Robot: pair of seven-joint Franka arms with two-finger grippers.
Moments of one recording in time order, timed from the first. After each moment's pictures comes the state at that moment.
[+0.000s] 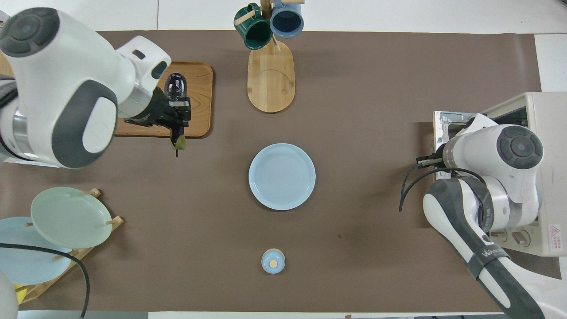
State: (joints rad) left arm -0.25 0.21 -0.13 -1.62 -0.11 1.82 -0.38; right arm 0.11 0.07 -0.08 -2.28 -0.08 2.40 -0.04
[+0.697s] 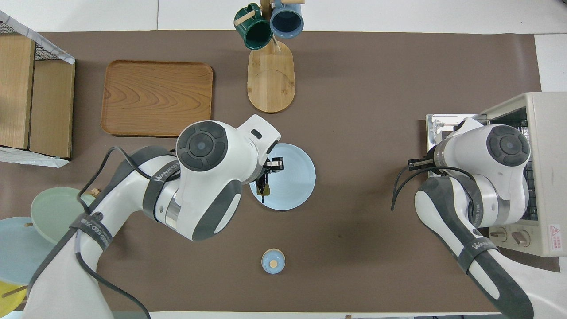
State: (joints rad) left arm -0.58 0.24 -0.13 -1.96 -0.13 2.31 -0.61; right arm 0.19 0.10 -0.08 -2.23 0.03 2.34 -0.04
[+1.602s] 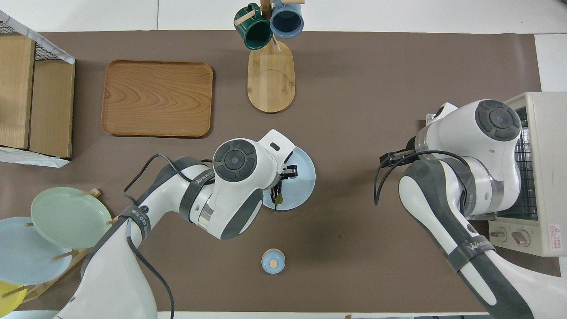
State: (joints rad) left arm -0.59 0.27 -0.11 -1.94 -0.13 2.29 -0.63; right arm 0.25 0.10 -0.08 -2.07 0.10 2.13 -0.07
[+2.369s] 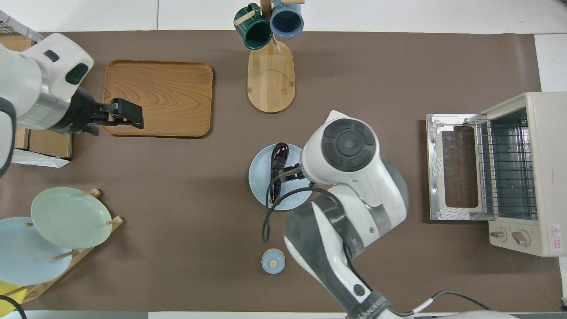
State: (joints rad) left arm -0.11 0.05 -0.08 -1.64 -0.10 1.70 -0.20; right arm 0.60 0.21 -0.01 -1.82 0.03 2.06 0.32
